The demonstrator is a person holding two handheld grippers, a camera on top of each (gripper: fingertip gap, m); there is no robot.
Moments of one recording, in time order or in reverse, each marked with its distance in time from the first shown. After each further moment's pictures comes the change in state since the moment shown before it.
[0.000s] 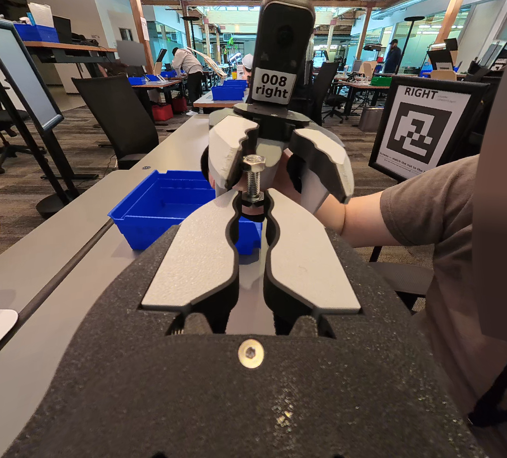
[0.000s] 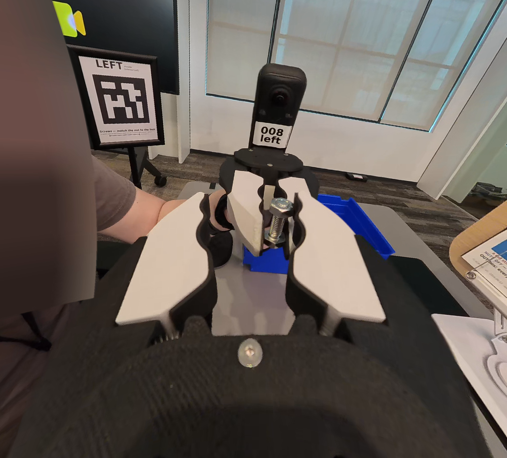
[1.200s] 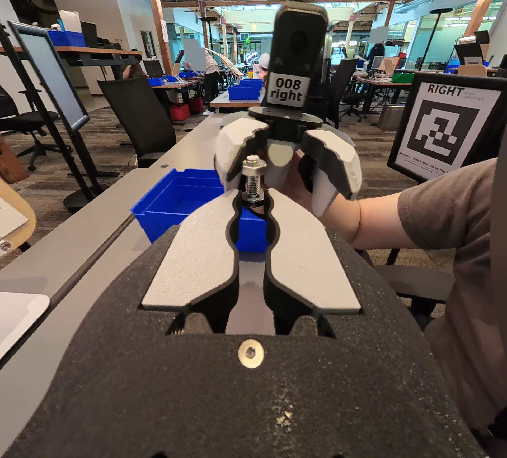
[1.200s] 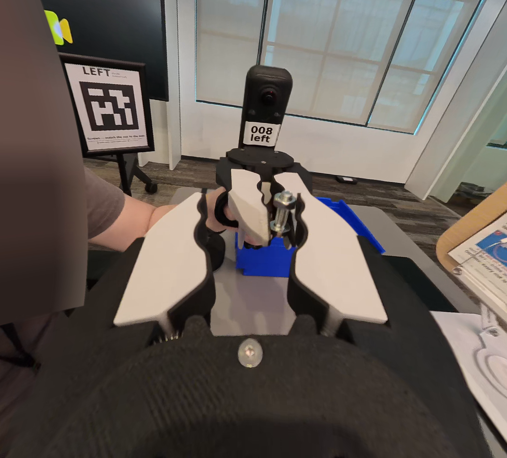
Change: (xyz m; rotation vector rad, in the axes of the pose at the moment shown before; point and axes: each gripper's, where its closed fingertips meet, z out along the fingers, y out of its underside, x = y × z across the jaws) left arm -0.012 -0.002 -0.007 -0.002 -0.065 0.018; right arm 0.008 0.000 0.000 0.024 0.038 0.010
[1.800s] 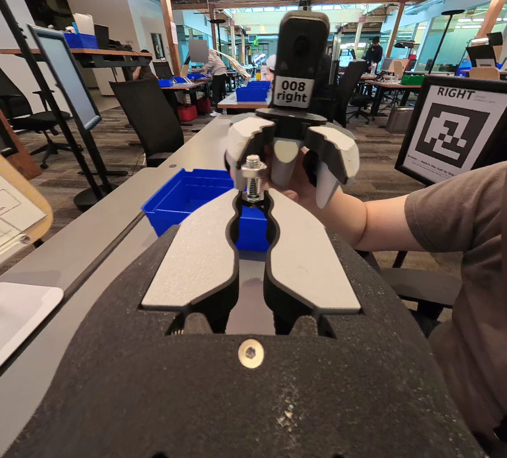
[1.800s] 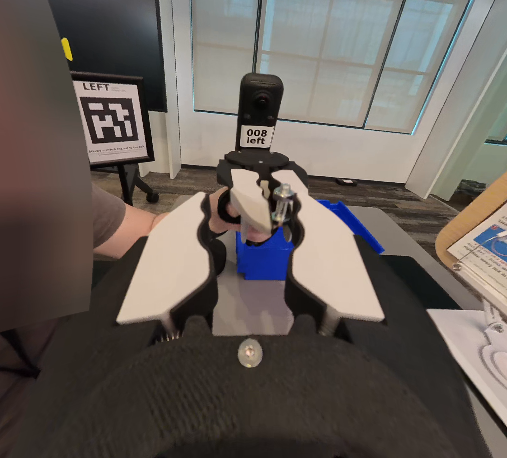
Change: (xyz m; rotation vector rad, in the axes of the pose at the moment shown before) left arm -0.008 -0.003 -0.007 0.005 -0.030 -0.002; right arm 0.006 -0.005 -0.005 0.030 0.014 0.034
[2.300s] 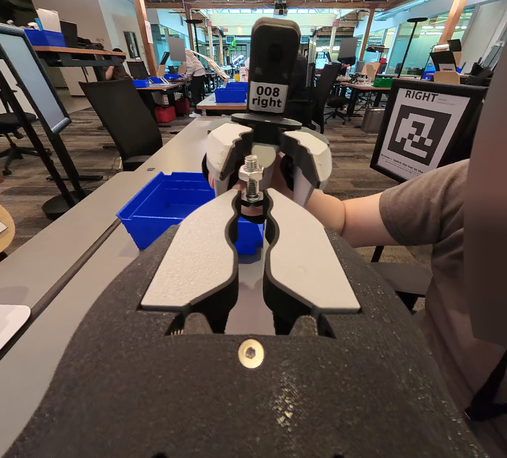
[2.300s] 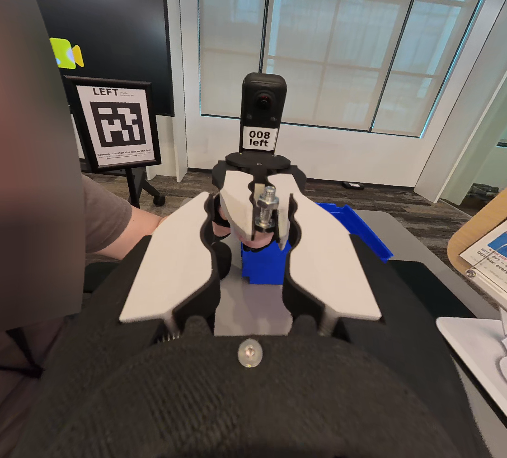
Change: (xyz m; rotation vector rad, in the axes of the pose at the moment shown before) left arm 0.017 -0.002 0.003 0.001 0.086 -0.013; right arm -0.002 0.000 0.001 0.013 -0.015 0.003
